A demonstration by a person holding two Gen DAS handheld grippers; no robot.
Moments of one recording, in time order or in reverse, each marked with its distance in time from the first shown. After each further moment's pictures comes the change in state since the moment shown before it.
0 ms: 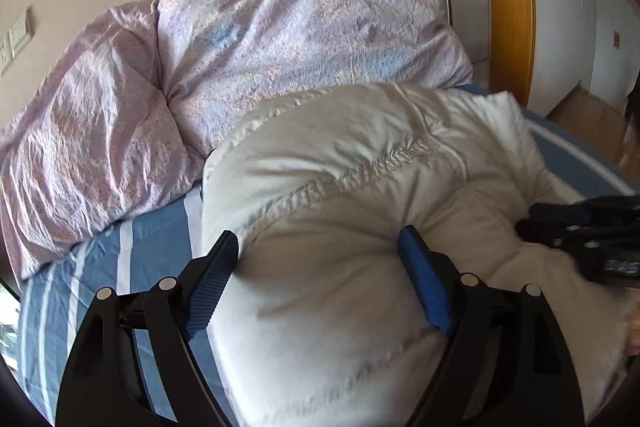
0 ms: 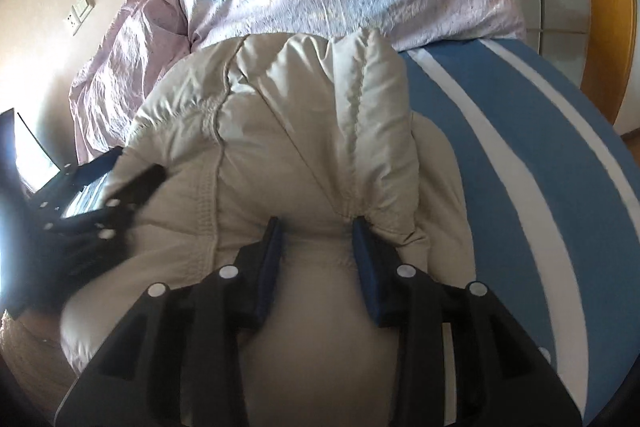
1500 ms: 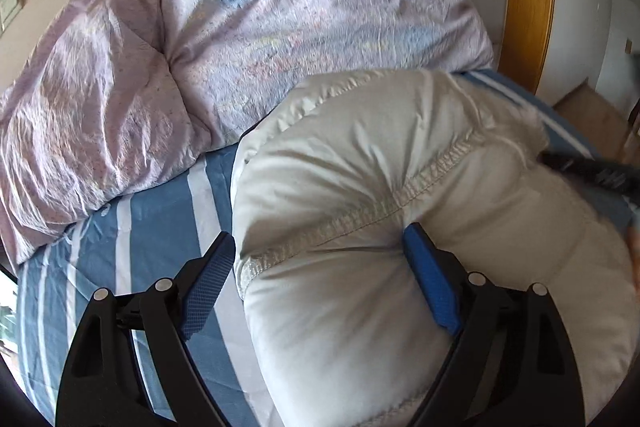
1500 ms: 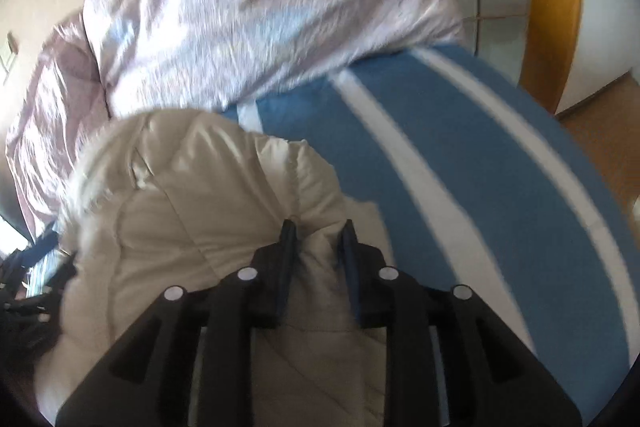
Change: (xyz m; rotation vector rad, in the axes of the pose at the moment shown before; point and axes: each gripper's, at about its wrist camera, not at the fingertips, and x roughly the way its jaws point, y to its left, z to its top) left arm 0.034 0.025 0.020 -0.022 0.152 0.005; right arm -0.008 -0.029 0.053 0.158 -0.101 -0.236
